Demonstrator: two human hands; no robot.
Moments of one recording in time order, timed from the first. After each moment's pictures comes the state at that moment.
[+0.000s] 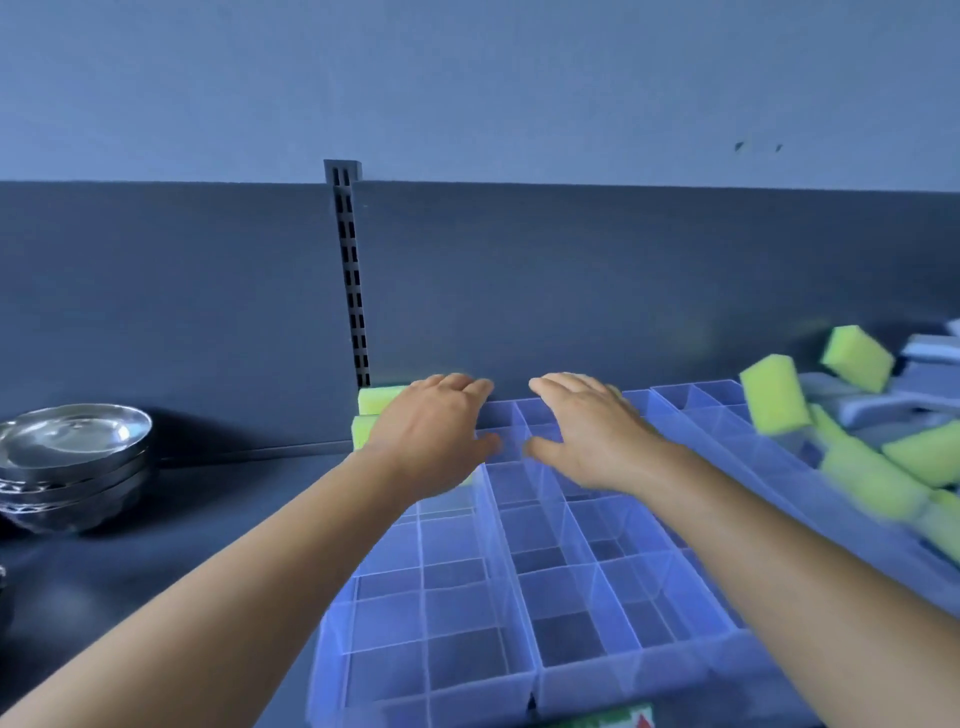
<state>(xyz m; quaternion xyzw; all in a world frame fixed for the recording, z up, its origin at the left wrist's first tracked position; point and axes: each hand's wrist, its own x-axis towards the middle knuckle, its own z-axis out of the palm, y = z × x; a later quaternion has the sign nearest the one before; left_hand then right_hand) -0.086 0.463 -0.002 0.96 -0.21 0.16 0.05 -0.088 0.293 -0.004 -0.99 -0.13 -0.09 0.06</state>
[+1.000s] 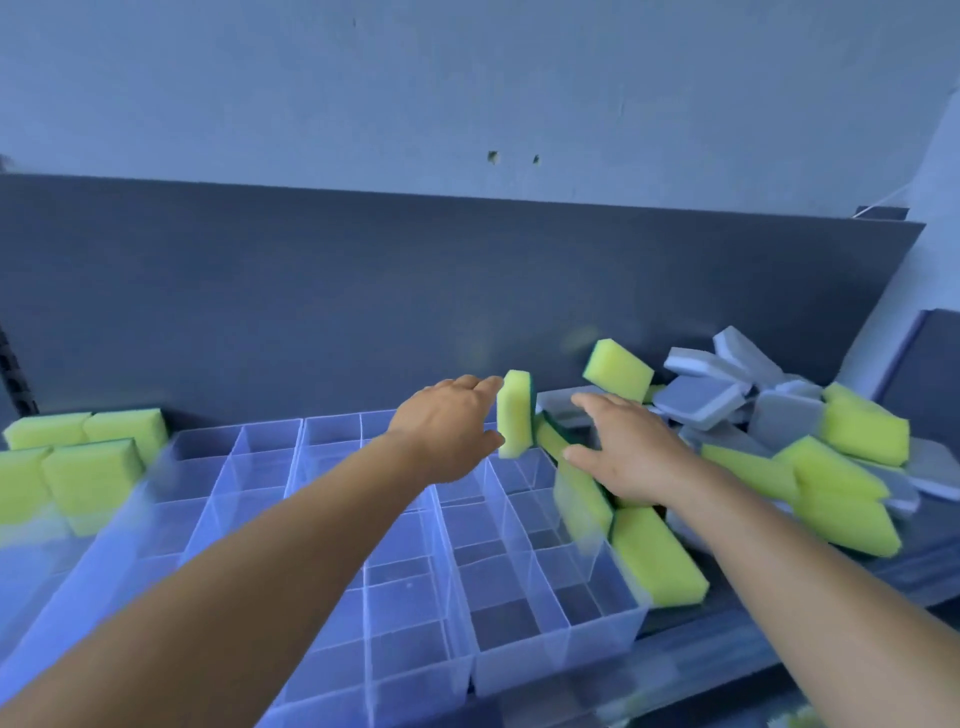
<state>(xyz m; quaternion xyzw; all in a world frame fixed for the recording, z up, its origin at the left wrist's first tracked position) -0.043 0.149 -0.006 0.96 -0.26 0.11 0.07 -0.102 -0.033 0.002 -0.99 0.01 -0.06 0.08</state>
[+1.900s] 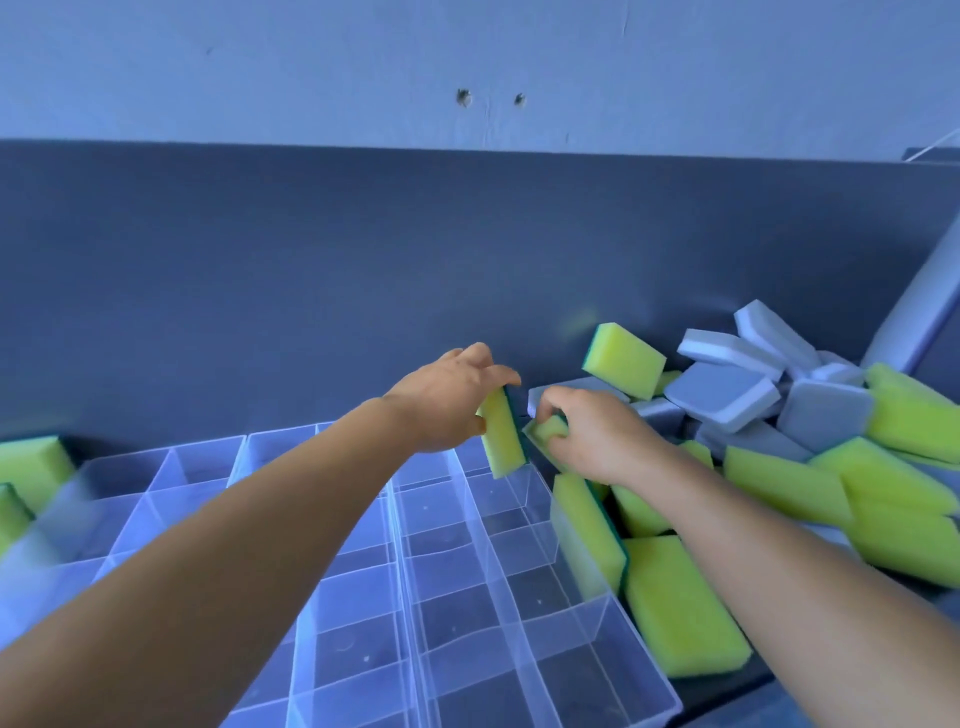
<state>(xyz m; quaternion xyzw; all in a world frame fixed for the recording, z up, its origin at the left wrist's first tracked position) 0.046 0.118 -0.009 0.94 -0.34 0.05 0.02 -0.008 -0.055 -0.032 -0.99 0.01 -0.07 0.15</state>
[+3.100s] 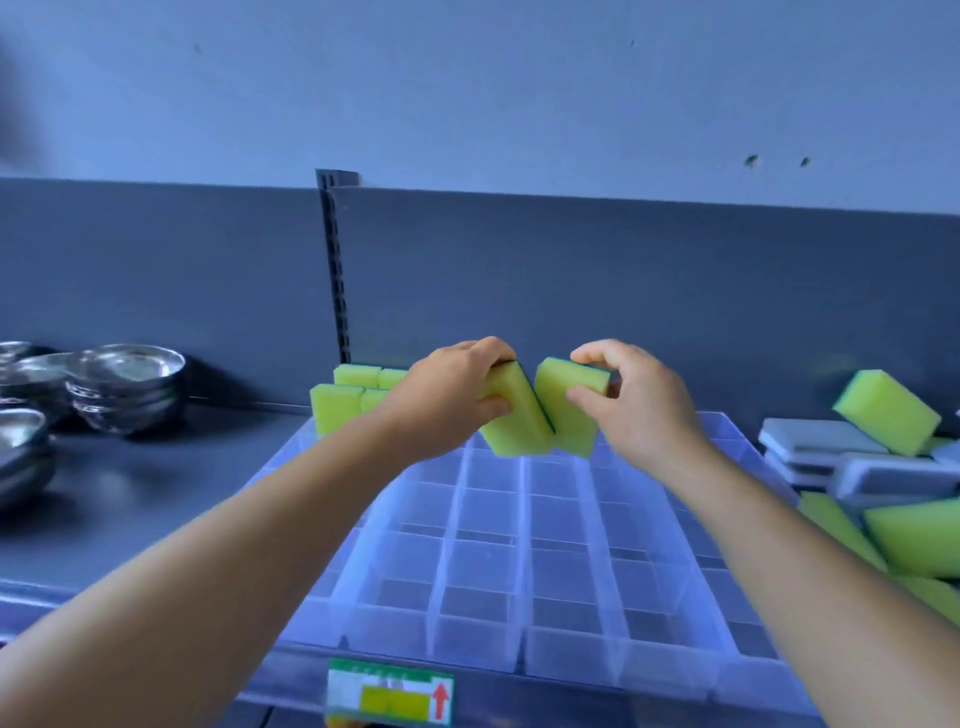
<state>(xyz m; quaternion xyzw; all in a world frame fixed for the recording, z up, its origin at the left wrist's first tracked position) -0.116 0.333 0.021 0.96 -0.12 0.20 0.18 -0.083 0.147 0.009 -0.88 -0.17 -0.21 0.38</state>
